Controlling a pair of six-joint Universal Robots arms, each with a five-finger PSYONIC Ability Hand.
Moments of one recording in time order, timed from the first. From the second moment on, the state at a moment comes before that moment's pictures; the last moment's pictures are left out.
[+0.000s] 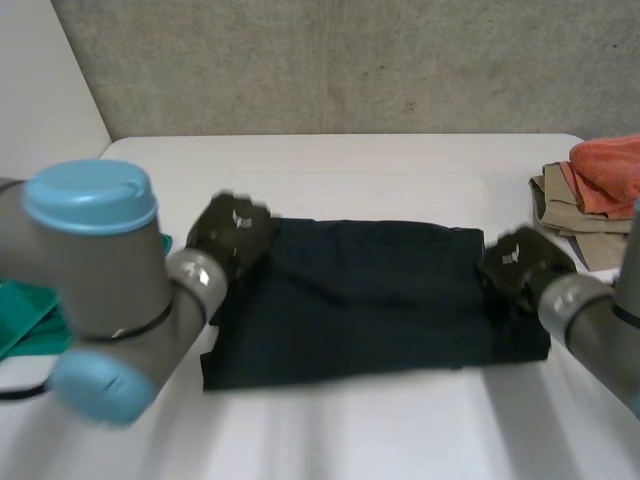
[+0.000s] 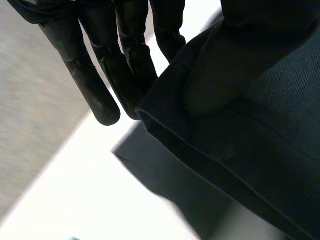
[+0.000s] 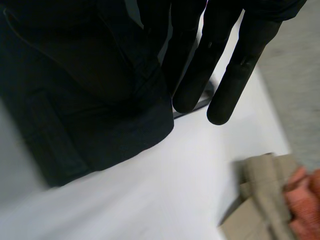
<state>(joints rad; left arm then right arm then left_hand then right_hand) 4.12 -1.96 -1.46 3.12 -1.62 3.67 1.86 -1.30 1.67 0.11 1.47 2.24 1.14 1.20 1.20 1.20 1.01 1.11 1.17 1.19 1.20 1.01</state>
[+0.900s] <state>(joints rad) 4.18 -2.16 -1.45 3.60 -1.55 3.69 1.76 -1.05 1.54 -0.03 1.30 2.66 0.20 0.21 0.21 0.20 0.05 0.68 0.68 0.66 0.66 0.49</state>
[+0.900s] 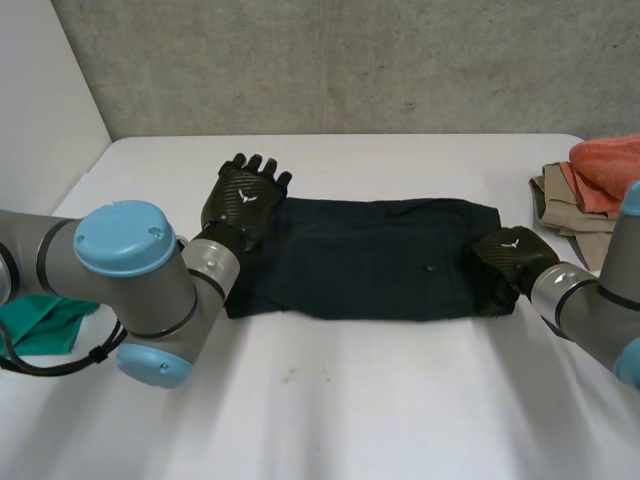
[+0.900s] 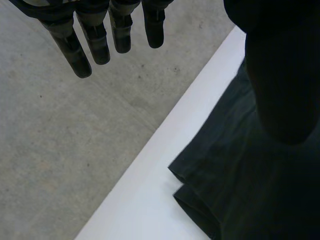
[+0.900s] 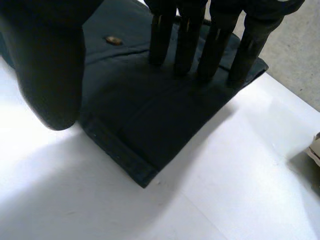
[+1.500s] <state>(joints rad) 4.20 -1.95 -1.58 3.59 -1.57 3.58 1.98 -1.15 1.56 -0.39 1.26 2.12 0.20 0.21 0.21 0.20 0.05 1.12 1.18 1.20 1.20 1.00</state>
